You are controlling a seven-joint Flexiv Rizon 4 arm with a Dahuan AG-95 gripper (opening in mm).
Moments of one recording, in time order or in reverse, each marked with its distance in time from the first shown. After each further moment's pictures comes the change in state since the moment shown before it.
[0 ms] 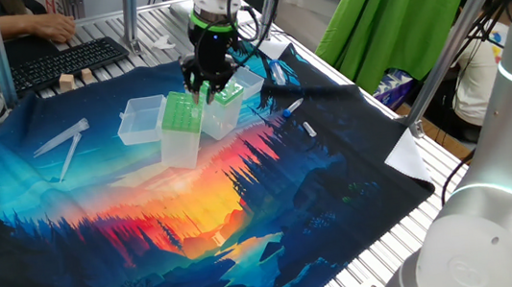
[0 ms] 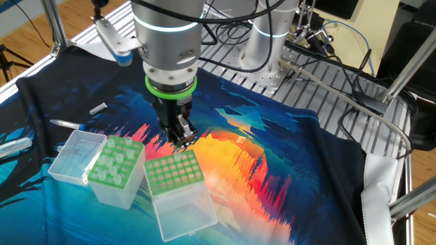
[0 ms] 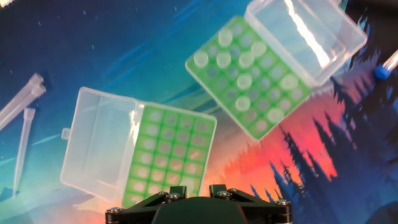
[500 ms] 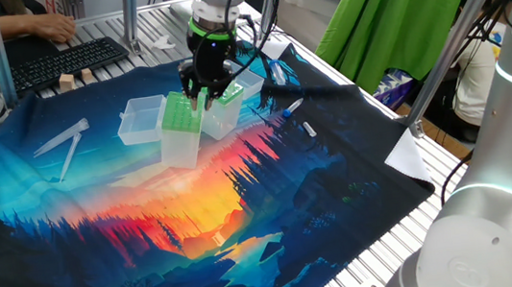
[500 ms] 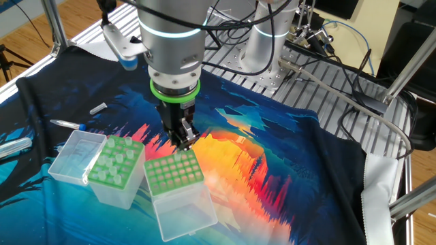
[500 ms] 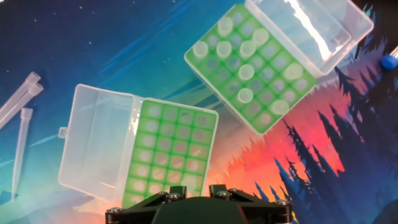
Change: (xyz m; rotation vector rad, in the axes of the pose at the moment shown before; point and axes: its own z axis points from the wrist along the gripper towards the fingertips) arm 0.002 0.006 0.016 -0.014 -0.004 0.032
